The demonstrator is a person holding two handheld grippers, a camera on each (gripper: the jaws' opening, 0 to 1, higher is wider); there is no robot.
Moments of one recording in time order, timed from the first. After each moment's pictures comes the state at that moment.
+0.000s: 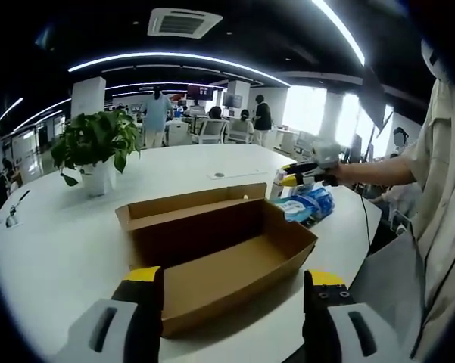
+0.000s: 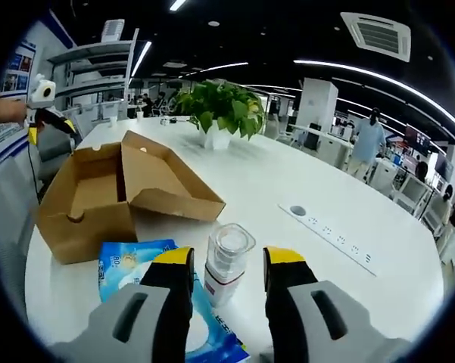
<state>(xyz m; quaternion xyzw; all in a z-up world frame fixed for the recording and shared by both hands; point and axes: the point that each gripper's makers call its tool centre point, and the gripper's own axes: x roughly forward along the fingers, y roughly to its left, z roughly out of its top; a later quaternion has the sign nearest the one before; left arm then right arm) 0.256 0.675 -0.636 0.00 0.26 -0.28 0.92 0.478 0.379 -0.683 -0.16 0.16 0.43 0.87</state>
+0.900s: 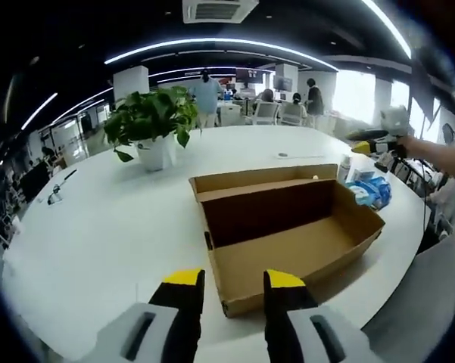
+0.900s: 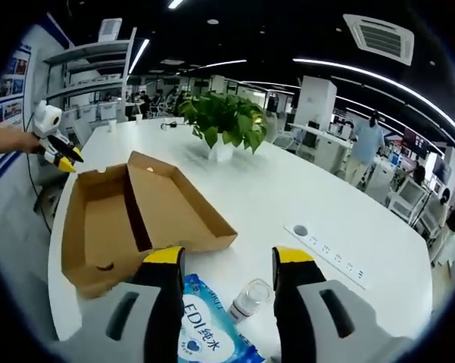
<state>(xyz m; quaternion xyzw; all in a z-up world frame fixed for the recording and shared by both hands) 0.275 0.761 -0.670 0.03 0.32 -0.11 0.94 0.464 0.423 -0.626 -0.16 0.19 0.43 0.87</state>
